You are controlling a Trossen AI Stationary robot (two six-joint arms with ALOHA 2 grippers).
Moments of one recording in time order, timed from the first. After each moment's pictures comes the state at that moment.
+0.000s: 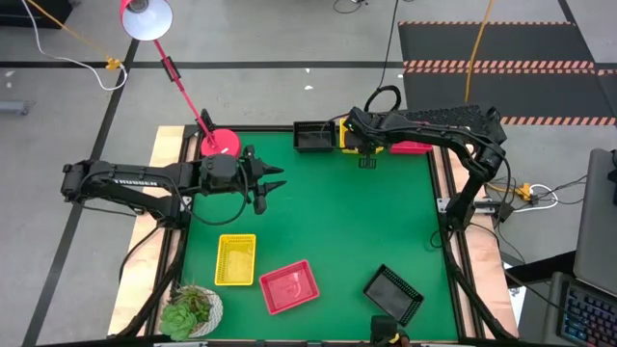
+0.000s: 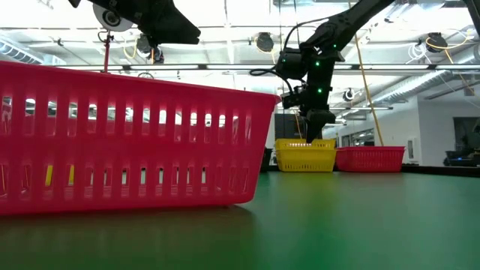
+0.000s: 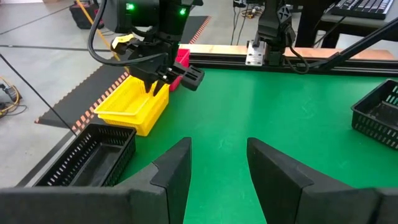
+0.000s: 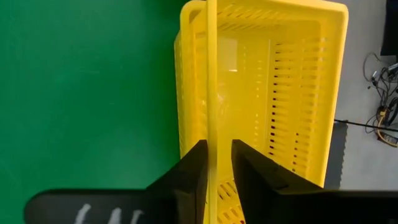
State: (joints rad) left arm 0.06 1.08 0.80 -0.06 -0.18 0.02; right arm -0.60 1.73 1.22 -0.70 0.29 -0.58
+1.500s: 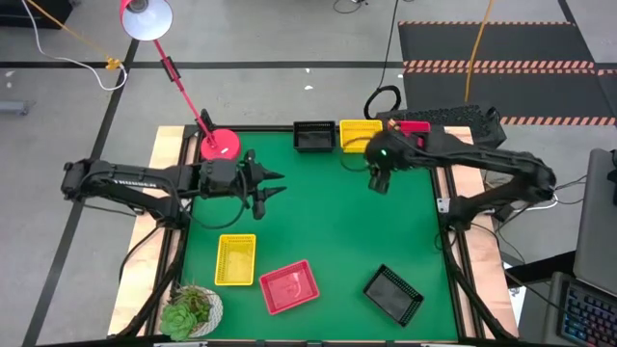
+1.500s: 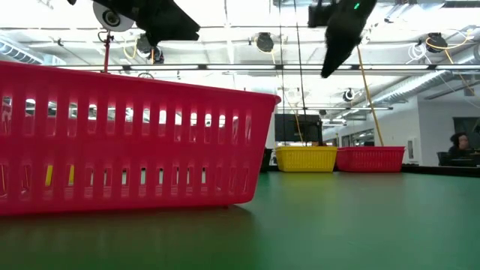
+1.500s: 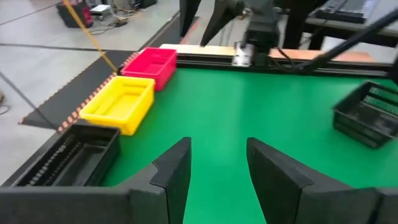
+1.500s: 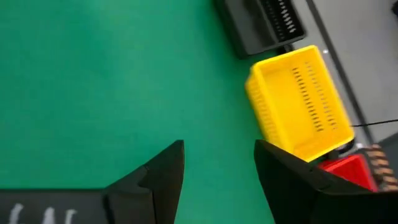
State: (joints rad) left arm 0.01 1.08 0.80 -0.06 -0.18 -0.01; right arm -0.25 1.27 1.22 -1.00 0.23 0.00
